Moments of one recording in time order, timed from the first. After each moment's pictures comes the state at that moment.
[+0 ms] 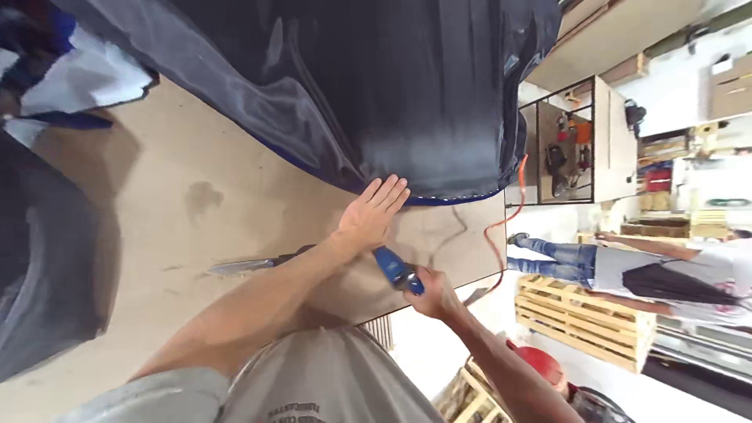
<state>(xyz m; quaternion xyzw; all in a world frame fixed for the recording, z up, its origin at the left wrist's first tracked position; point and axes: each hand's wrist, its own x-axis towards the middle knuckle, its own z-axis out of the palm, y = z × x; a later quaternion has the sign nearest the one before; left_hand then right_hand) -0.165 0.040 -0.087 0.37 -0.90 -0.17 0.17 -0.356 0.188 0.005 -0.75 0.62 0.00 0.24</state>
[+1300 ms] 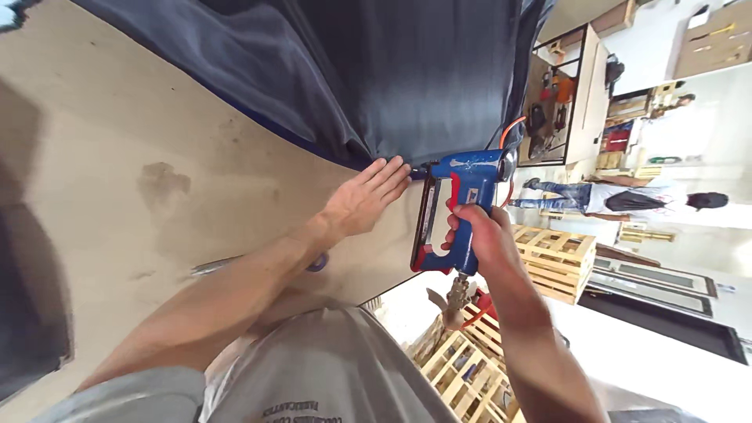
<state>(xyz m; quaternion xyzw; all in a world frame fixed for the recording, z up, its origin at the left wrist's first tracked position) -0.138 0.033 -0.111 0.24 -0.92 -0.15 0.27 -0.285 0.085 0.102 -0.27 0.85 -0.24 0.38</state>
